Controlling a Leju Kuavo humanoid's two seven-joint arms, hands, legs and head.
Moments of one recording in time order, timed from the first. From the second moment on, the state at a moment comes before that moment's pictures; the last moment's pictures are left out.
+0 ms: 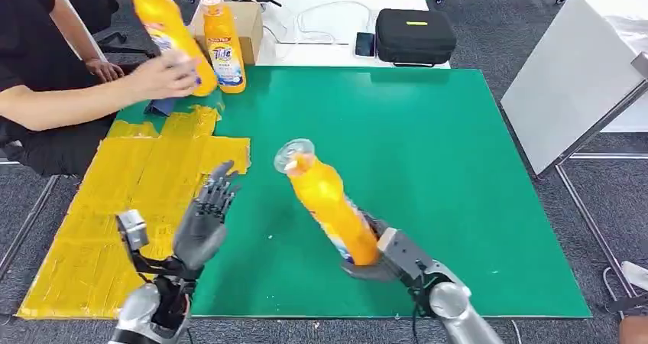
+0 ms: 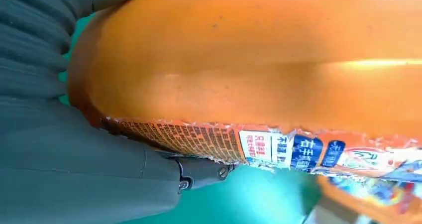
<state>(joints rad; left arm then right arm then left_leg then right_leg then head) -0.02 -0.08 -0.19 -1.49 0.25 -0.32 -0.37 -0.17 -0.11 0.45 -1.28 0.09 0.27 -0.27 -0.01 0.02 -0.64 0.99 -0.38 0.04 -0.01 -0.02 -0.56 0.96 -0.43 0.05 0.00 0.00</state>
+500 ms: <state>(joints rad) 0.00 -0.08 -0.25 -1.52 0.27 -0.32 -0.36 -0.22 -0.02 0.59 -1.28 0.12 0.25 -0.25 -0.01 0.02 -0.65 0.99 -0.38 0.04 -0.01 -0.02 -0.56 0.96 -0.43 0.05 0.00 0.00</state>
